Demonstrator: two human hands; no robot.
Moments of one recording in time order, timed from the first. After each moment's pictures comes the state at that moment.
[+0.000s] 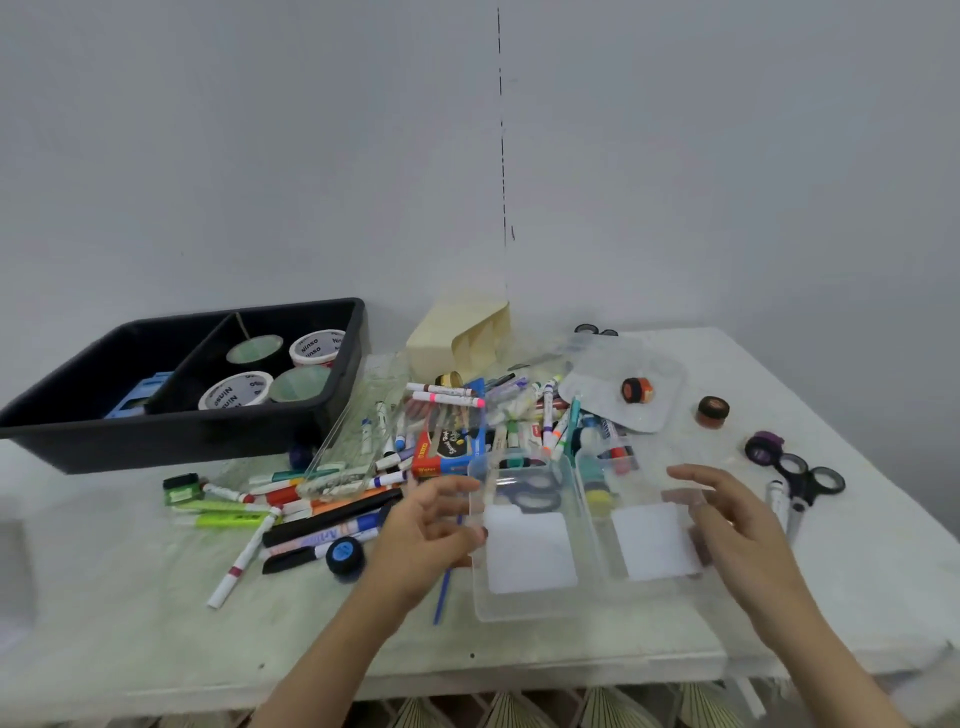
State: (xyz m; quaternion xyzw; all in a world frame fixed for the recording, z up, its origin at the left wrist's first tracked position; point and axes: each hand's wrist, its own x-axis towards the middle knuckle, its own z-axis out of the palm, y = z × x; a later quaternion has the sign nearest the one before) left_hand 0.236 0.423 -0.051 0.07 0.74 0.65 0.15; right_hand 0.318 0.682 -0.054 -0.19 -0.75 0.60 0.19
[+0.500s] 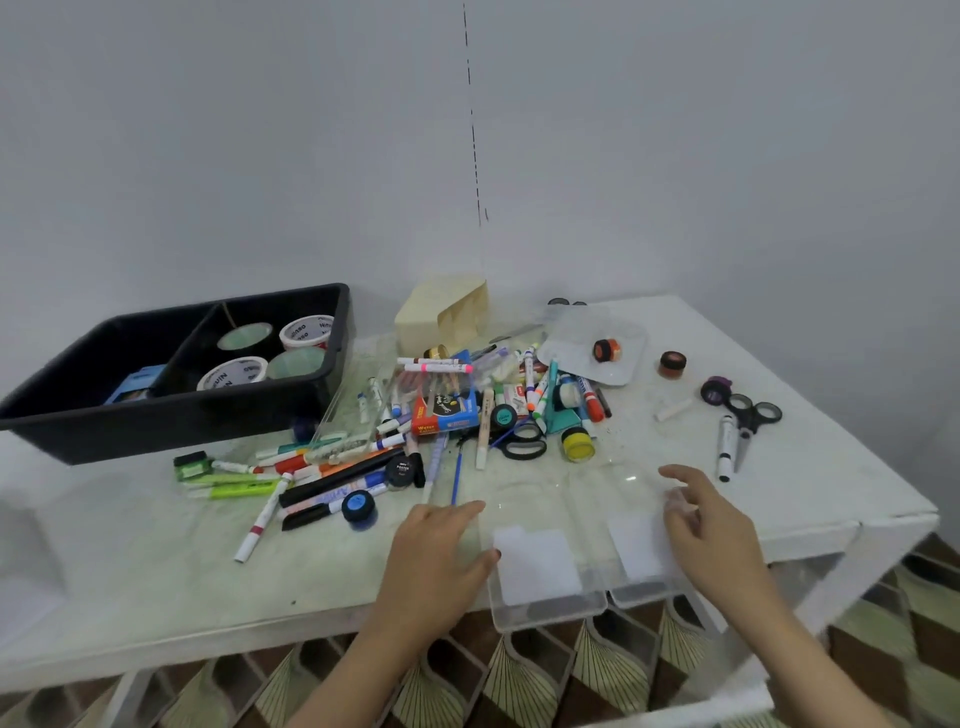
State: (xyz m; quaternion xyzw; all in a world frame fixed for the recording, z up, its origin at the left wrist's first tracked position) left_hand 0.288 0.404 -0.081 0.25 0.94 0.22 0.00; right_hand 0.373 0.658 -0.090 -0.21 -0.88 0.40 0.17
